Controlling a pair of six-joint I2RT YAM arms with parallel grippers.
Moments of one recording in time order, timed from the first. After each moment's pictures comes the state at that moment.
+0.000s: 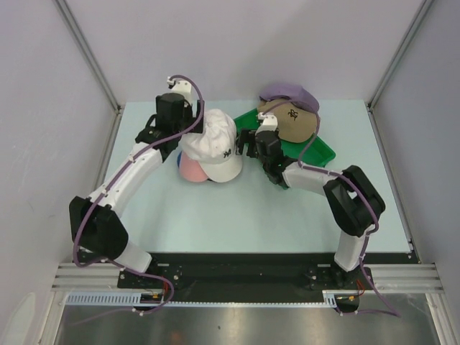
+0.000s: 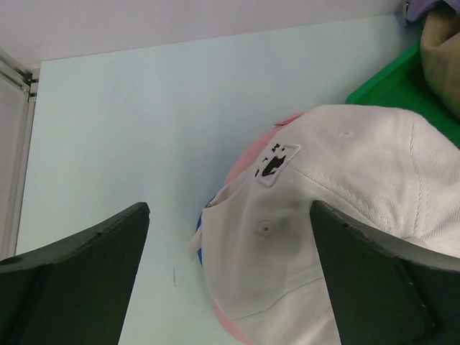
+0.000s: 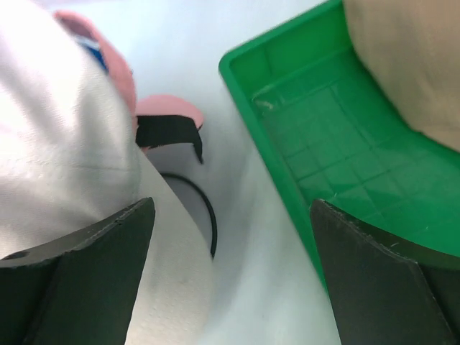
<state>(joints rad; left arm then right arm) -0.38 1.52 1.39 -0.31 -0.31 -0.04 0.63 1.81 1.12 0.41 0.30 0.40</state>
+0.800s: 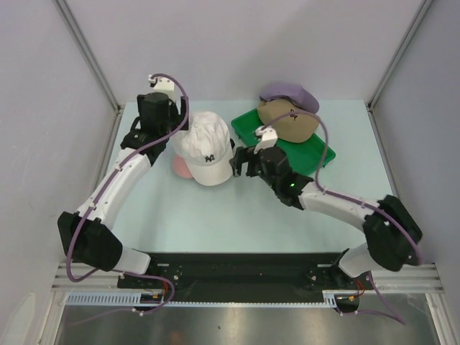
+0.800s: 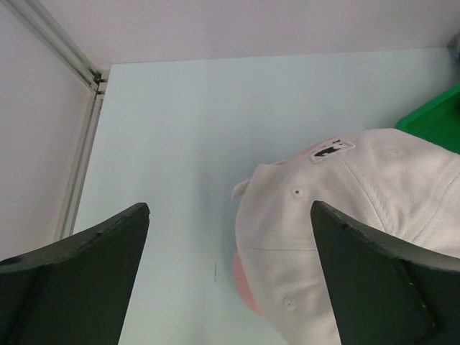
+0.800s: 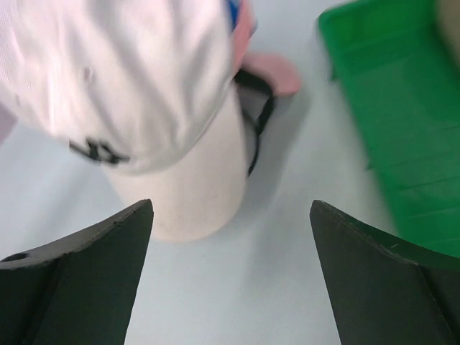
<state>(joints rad) -0.31 1.43 1.37 -0.32 -0.38 -0.02 0.82 1.51 0.93 0.28 0.26 0.38</state>
